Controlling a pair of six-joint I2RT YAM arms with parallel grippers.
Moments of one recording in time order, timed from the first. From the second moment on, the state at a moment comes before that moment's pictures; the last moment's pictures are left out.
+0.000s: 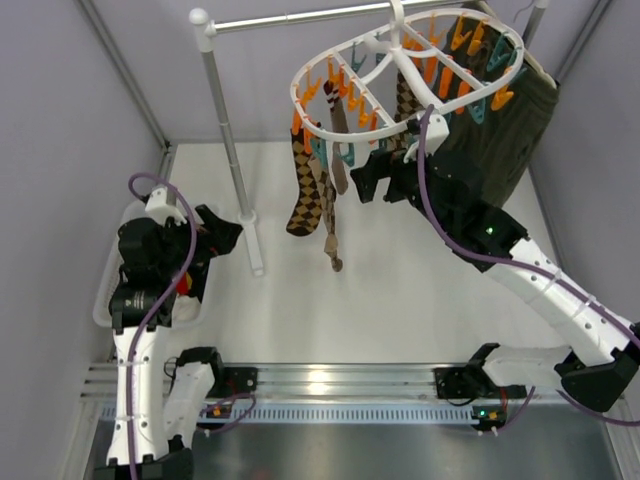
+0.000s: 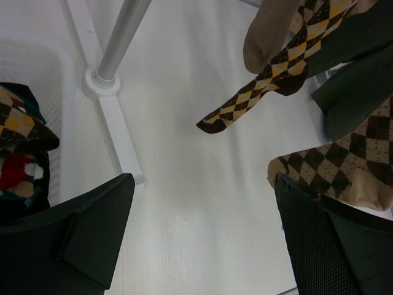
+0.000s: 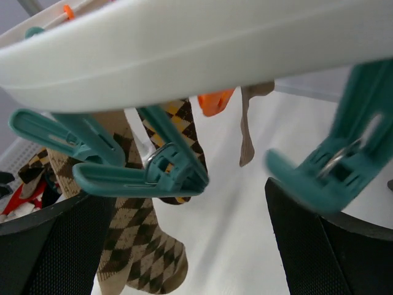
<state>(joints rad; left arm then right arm) 0.11 0.69 0.93 -0.60 0.40 -0.40 0.76 1.20 1.37 -0.28 0.24 0.25</state>
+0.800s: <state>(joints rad) -0.31 0.66 0.83 -0.33 0.24 -0.50 0.76 0.95 1.17 -0.35 0.09 0.21</state>
